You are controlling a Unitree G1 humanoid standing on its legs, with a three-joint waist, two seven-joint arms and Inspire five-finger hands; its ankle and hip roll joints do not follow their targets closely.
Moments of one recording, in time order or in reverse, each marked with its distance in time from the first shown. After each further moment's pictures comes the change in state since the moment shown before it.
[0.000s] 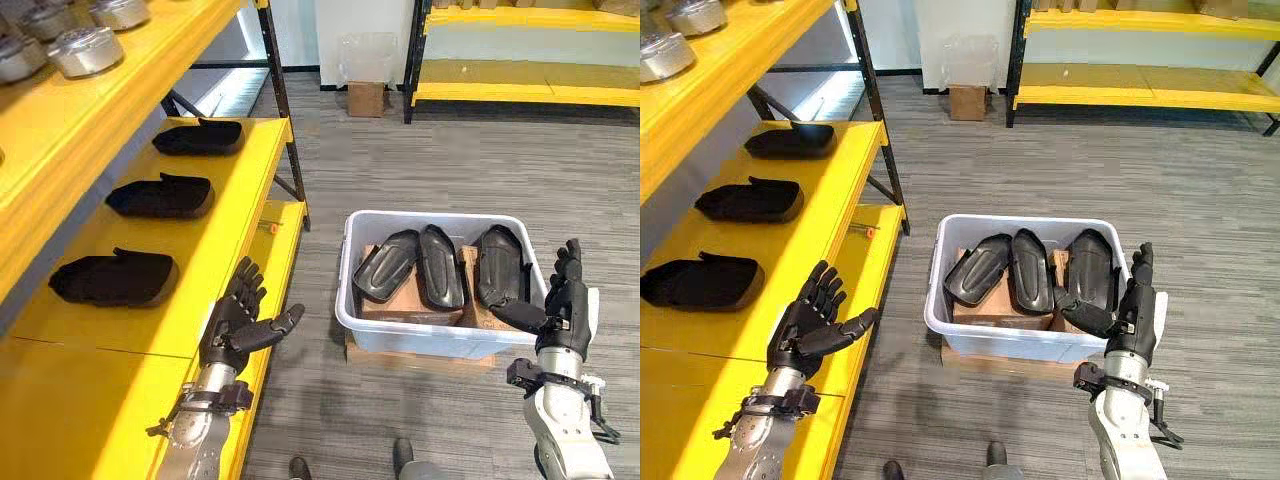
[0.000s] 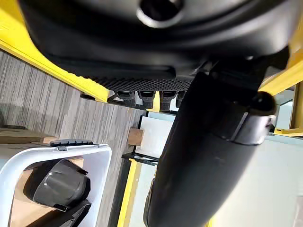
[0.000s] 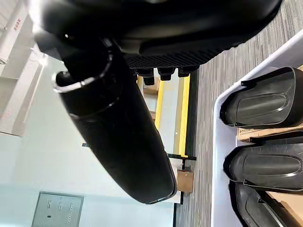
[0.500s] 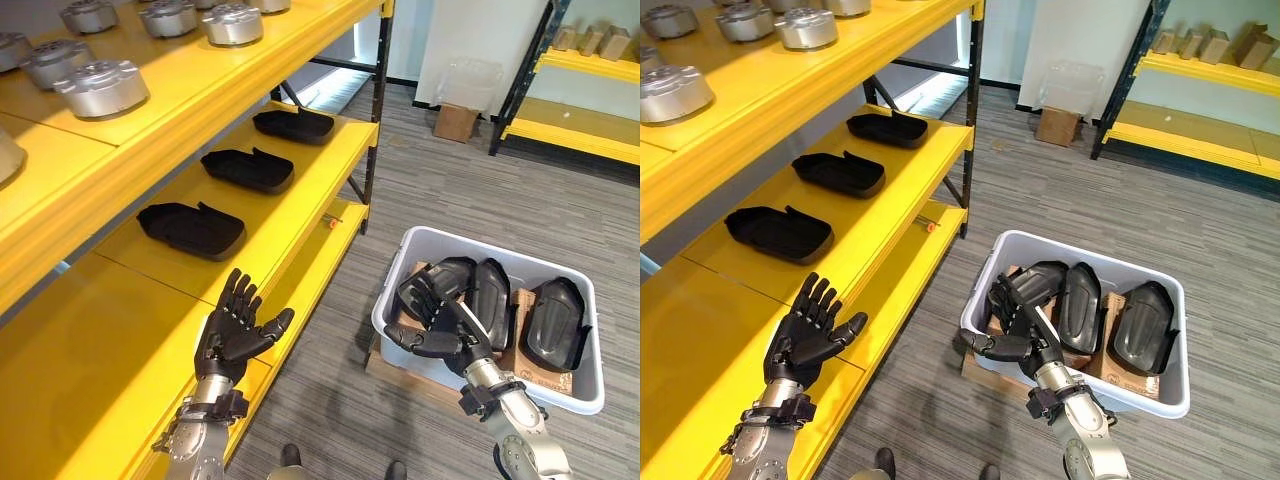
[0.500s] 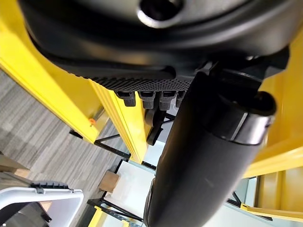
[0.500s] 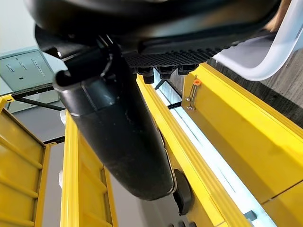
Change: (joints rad) left arm 0.010 -0.073 0.078 0.123 -0.072 -0.049 -0.138; right arm -0.045 0.047 0.176 0.148 0.301 0.044 0.654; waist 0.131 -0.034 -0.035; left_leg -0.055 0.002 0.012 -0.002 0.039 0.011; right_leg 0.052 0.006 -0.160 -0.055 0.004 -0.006
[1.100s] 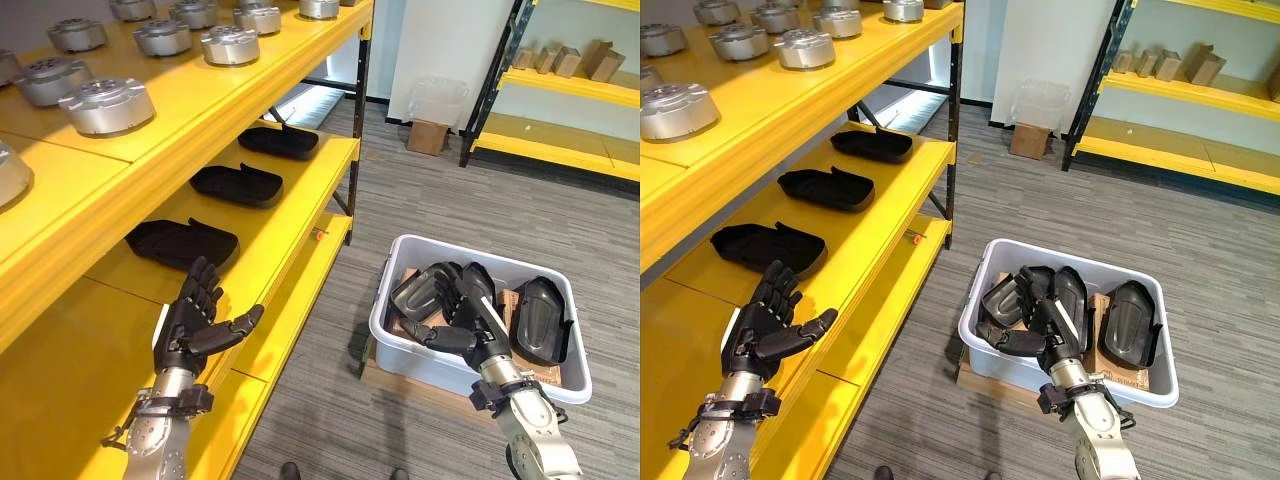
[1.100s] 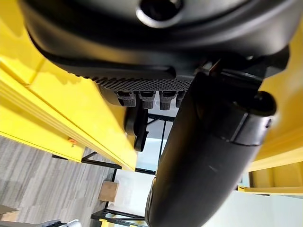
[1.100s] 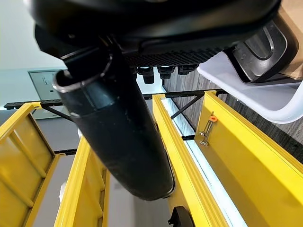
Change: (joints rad) left arm -0.006 0.078 0.125 0.029 0.103 -0.015 -0.006; right arm 0.007 0.010 -0.062 -0.002 -0.201 -0.032 -0.141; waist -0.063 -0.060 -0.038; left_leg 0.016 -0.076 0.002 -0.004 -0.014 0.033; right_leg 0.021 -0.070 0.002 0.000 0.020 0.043
